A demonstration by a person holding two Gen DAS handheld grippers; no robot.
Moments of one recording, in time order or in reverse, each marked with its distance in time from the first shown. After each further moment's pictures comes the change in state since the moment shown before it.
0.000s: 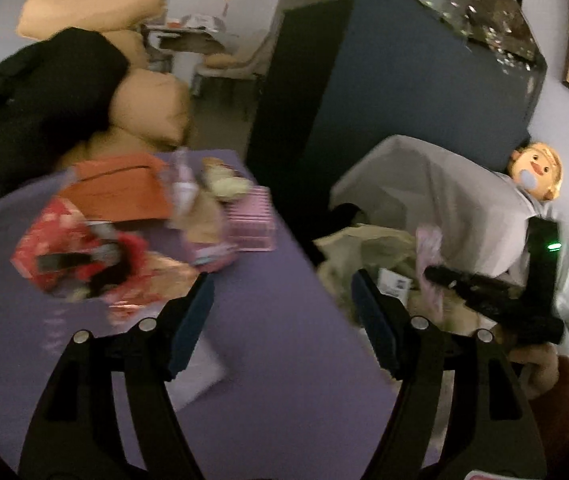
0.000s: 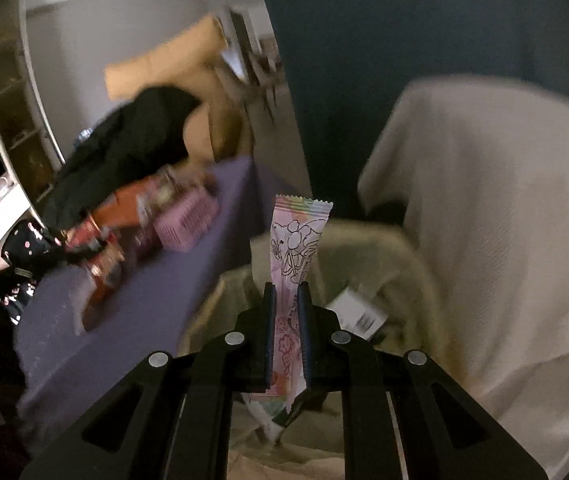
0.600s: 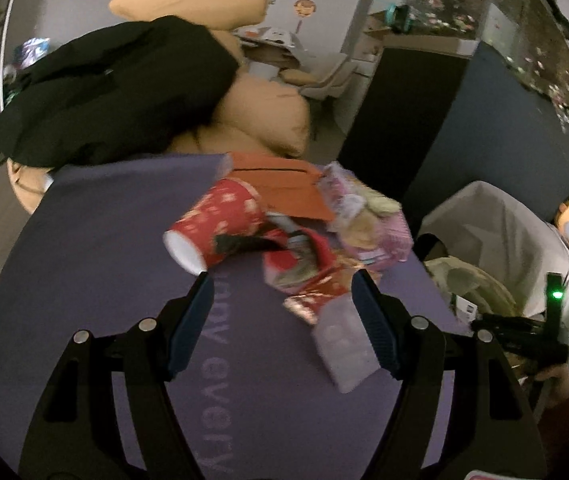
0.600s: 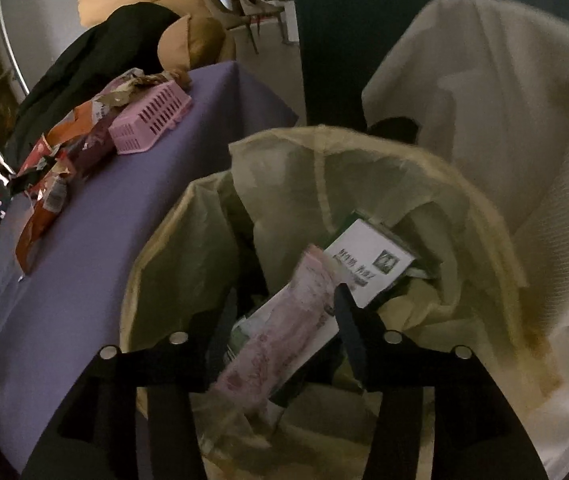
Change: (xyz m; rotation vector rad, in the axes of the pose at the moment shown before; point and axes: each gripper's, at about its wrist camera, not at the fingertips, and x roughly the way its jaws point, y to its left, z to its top) left arm -0.050 0.130 -0.025 -0.176 -0.064 0.162; right arm 0.028 0.026 -0.024 -0.094 0.156 -0.148
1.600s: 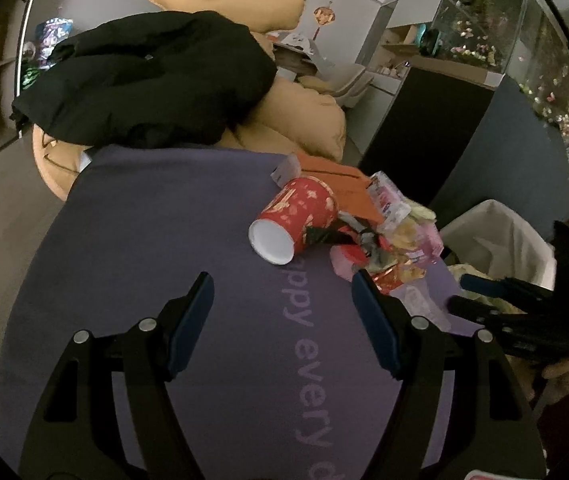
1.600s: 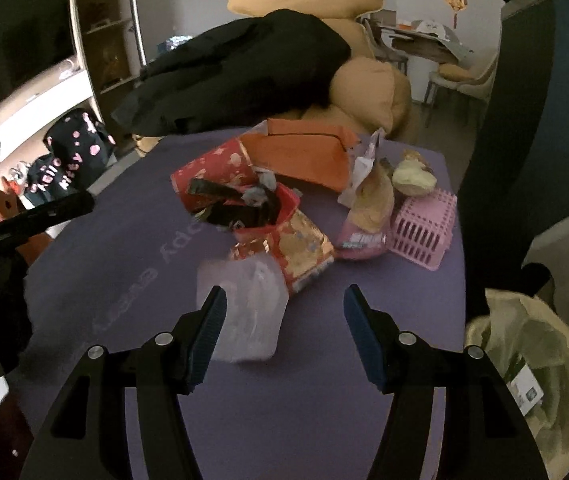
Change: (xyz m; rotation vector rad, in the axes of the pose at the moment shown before) left arm -0.028 0.074 -0.010 -0.068 -0.023 -0.026; right arm -0.009 0.206 0.053 -0.329 -0.096 0.205
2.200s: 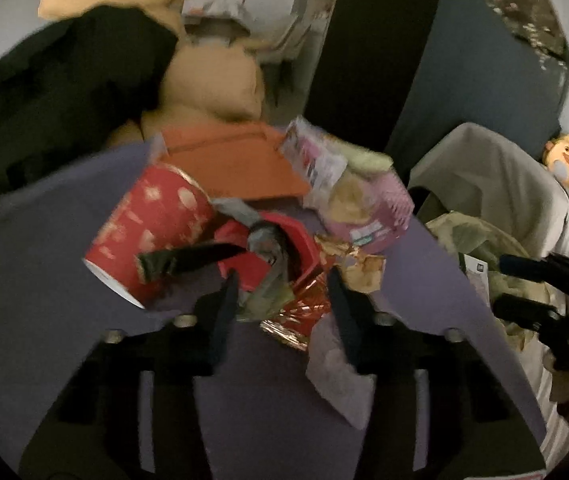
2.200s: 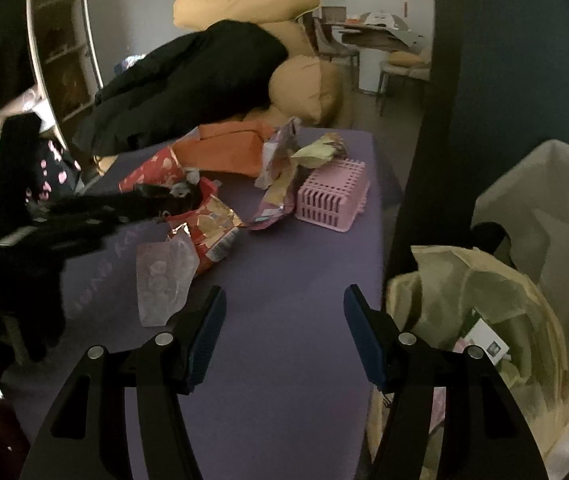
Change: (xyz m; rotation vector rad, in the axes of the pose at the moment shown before) left arm 0.111 -0.096 0.008 0.233 0.172 -0.066; right arm -0.047 -0.058 -0.041 0.150 -0.040 -0.060
